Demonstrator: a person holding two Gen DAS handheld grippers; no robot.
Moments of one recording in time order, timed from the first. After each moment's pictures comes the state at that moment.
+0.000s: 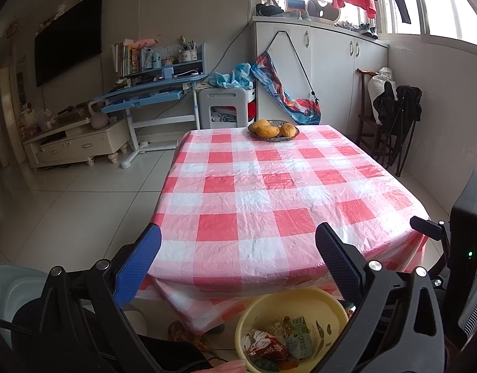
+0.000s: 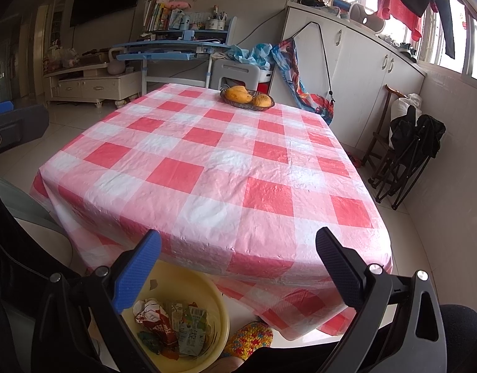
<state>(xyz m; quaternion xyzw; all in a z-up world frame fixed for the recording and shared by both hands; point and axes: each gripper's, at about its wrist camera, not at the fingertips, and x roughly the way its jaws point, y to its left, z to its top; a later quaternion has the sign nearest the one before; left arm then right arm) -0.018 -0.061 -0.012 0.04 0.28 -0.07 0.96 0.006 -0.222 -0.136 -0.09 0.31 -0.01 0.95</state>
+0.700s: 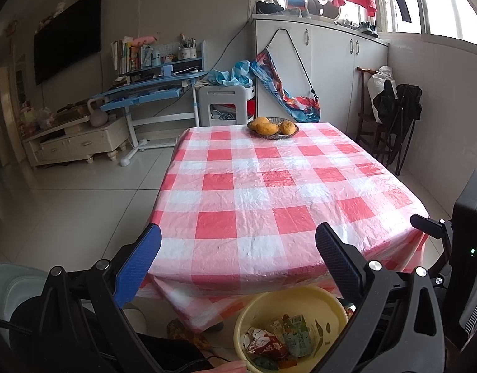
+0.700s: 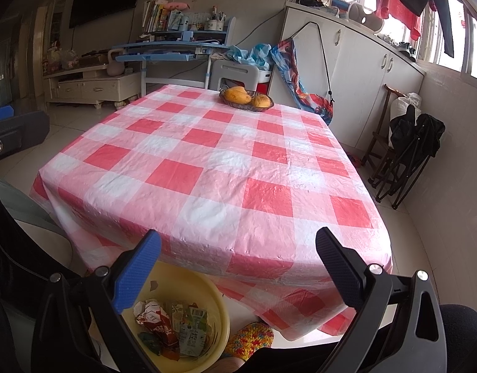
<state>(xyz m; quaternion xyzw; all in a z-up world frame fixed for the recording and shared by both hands) -0.018 -0.061 -0.015 0.04 0.28 -0.07 0.96 0.006 -0.221 -0.135 -0.09 0.31 -0.01 0.95</state>
